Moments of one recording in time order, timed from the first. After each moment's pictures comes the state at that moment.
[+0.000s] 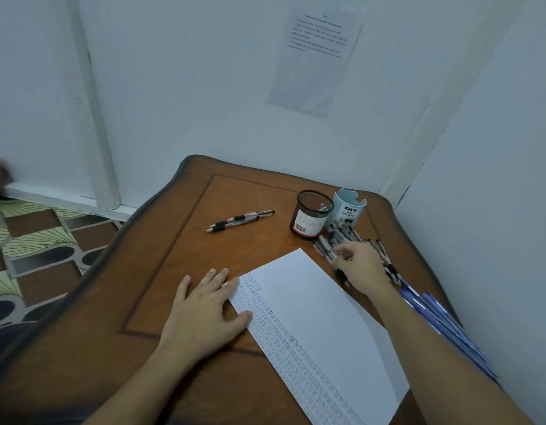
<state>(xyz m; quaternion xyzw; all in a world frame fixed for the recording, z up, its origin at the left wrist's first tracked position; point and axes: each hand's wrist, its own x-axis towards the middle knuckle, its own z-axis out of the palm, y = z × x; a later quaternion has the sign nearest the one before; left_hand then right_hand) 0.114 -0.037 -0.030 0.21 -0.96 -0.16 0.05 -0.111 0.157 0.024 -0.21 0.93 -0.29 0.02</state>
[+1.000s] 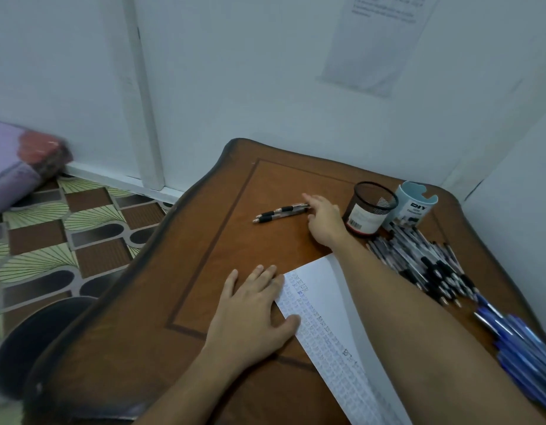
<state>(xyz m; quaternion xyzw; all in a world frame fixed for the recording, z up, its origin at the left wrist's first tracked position) 0.115 -0.047 -0.034 0.19 -0.96 -0.17 0.06 -0.133 -0.023 -0.006 -0.33 0.90 -0.25 0.08</state>
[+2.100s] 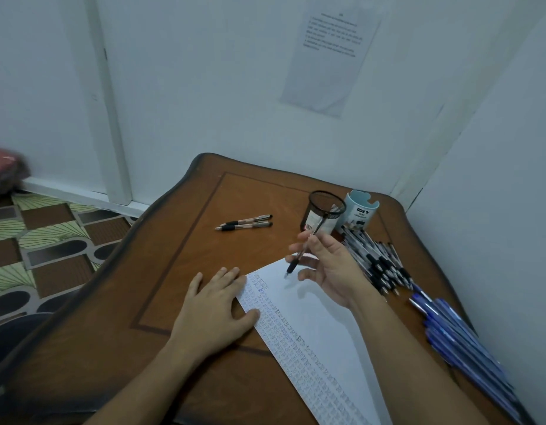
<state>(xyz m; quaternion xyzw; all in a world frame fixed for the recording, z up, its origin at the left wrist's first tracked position) 0.113 -0.043 -0.033 0.20 -0.97 -0.16 0.05 -0.052 0.107 0.034 -0.23 0.58 -0.71 0.33</state>
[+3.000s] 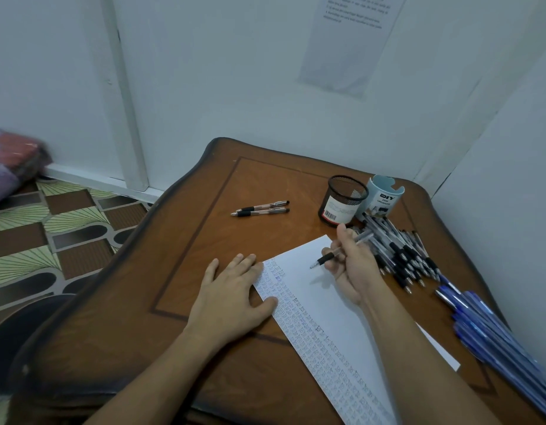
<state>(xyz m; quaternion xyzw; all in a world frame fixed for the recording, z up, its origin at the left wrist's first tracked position) 0.113 -0.042 -0.034 0.20 -0.96 -0.17 0.06 -0.060 0.102 0.003 -0.08 0.55 -0.79 0.27</state>
